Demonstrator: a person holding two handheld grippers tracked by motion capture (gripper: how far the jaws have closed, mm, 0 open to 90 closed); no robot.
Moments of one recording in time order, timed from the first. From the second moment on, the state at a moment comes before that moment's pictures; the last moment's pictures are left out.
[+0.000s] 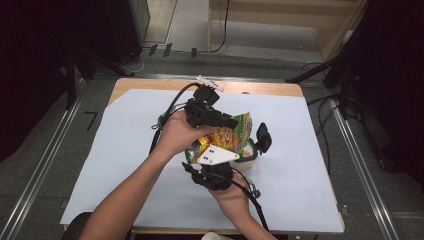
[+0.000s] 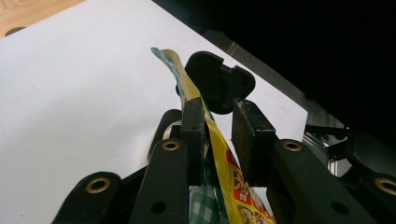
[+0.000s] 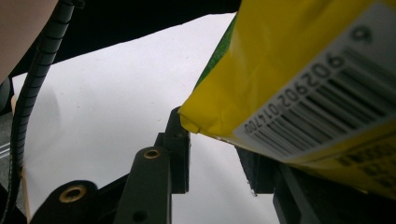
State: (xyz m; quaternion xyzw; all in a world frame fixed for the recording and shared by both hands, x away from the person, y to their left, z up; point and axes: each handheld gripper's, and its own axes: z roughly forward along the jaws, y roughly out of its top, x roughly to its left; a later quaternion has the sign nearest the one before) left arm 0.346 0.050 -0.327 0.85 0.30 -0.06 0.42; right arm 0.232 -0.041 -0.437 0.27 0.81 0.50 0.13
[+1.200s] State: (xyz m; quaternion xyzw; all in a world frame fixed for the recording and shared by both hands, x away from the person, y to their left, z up) left arm 0.348 0.055 -0.330 0.85 0.31 -0.05 0.42; right arm 0.237 -0.037 -0.438 0.27 0.81 0.50 0.13
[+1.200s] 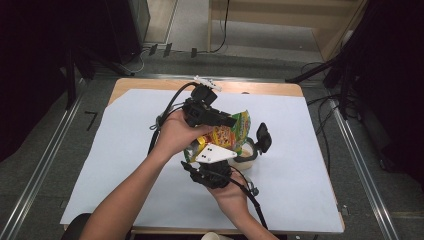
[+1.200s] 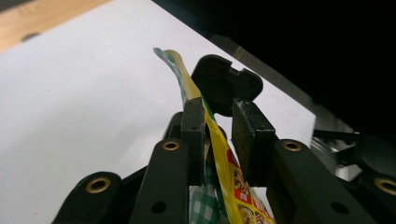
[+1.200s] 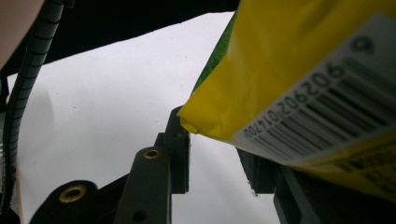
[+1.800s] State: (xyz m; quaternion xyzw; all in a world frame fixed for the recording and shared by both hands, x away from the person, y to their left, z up) left arm 0.347 0.055 -0.328 0.85 0.30 -0.05 0.43; right arm 0.235 -0.038 -0.437 0.27 0.81 0.50 0.14
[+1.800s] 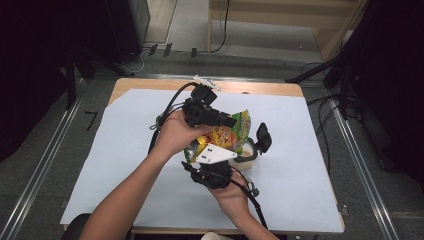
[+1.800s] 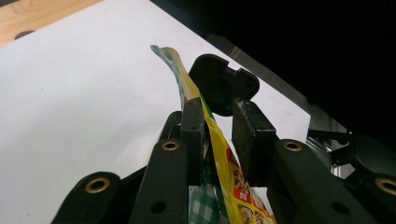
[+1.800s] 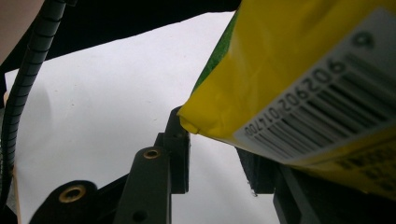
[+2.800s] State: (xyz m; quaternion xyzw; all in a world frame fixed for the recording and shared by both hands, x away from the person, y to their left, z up) left arm 0.349 0.053 -0.332 0.85 0.30 -0.06 0.42; right arm 0.236 -0.038 -0.440 0.27 0.81 0.50 0.13
